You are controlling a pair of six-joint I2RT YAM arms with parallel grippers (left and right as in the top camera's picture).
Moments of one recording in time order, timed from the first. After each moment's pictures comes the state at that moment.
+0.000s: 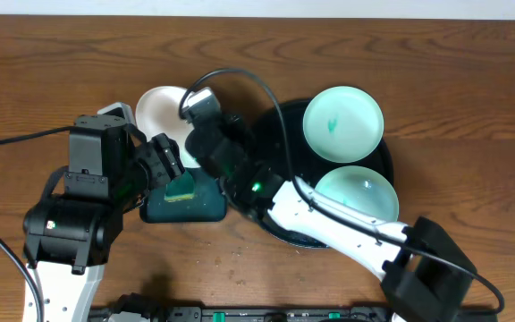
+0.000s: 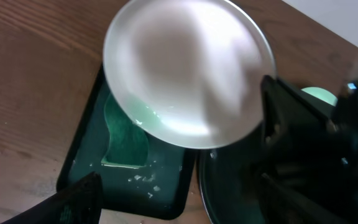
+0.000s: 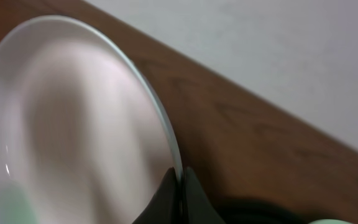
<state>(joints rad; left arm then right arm) -0.15 1.01 1.19 -1.02 0.04 -0.53 0.99 1.82 1.33 -0.02 0.64 0.02</state>
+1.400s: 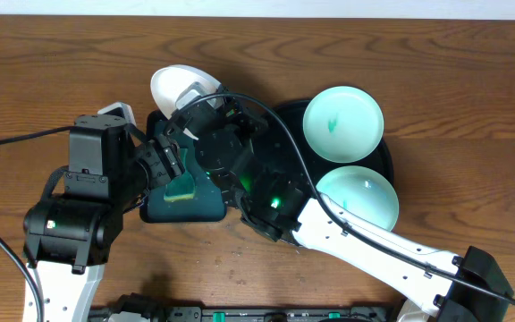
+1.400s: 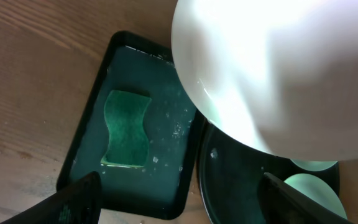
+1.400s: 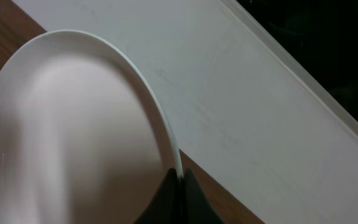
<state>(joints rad) -0.15 1.02 1.19 -1.02 0.04 -0.53 1.03 1.65 1.33 0.06 0.80 -0.43</state>
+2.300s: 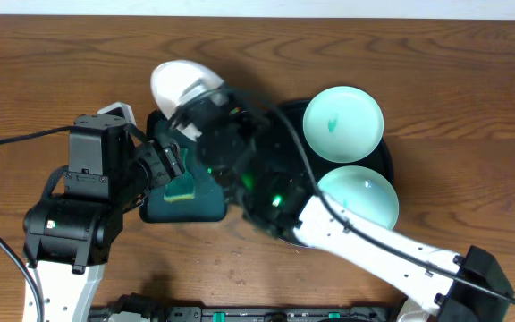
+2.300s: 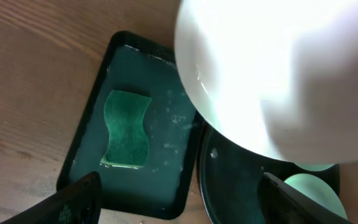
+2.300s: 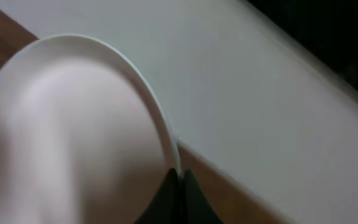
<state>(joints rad) -0.15 1.02 1.19 -1.02 0.04 -0.53 0.98 1.65 1.34 0.00 0.81 -0.26</state>
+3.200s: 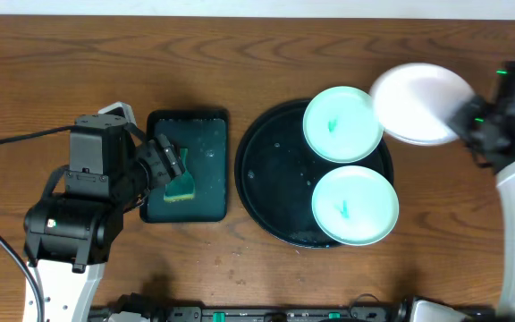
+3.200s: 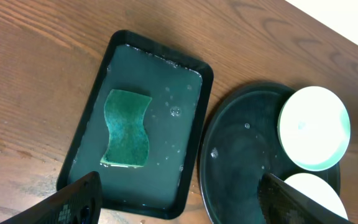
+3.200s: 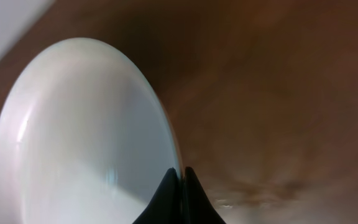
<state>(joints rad) -0.15 1.02 1.19 -1.02 0.04 -0.53 -0.26 1.41 1.34 -0.93 0.11 0.57</state>
